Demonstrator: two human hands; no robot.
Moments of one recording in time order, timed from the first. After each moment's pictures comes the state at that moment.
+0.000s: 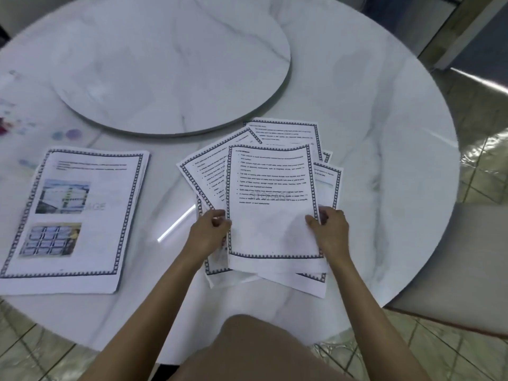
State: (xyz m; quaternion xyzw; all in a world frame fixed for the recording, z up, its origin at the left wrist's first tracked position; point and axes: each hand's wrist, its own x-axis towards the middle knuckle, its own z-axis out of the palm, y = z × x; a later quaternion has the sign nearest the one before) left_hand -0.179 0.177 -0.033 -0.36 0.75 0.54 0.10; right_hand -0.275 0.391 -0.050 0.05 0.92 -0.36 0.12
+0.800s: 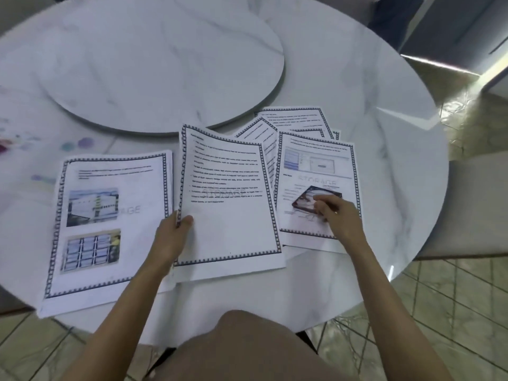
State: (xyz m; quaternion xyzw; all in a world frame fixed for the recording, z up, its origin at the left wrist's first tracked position) left_hand -0.105 0.041 -0.055 -0.31 0.77 0.55 0.05; right_hand -0.204 0.338 -0.043 0.04 0.89 -0.45 0.07
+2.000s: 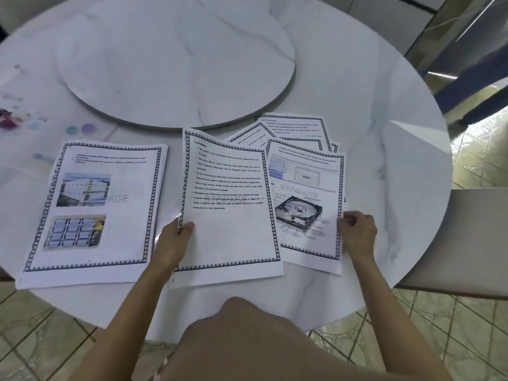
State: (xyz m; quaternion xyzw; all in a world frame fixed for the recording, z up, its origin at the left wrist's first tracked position) left_hand -0.102 0.099 -0.050 -0.38 0.74 0.56 0.03; right_hand -0.242 0.401 -0.057 0.15 0.93 -0.34 0.03
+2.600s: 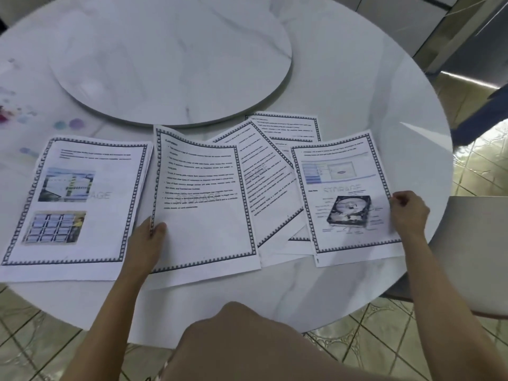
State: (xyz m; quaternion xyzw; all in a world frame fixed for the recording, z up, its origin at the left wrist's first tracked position) left_hand -0.099 0.108 -0.051 -0.41 0.79 0.45 -0.03; right_hand -0.340 0.509 -0.046 0.11 0.95 -0.28 -0.03
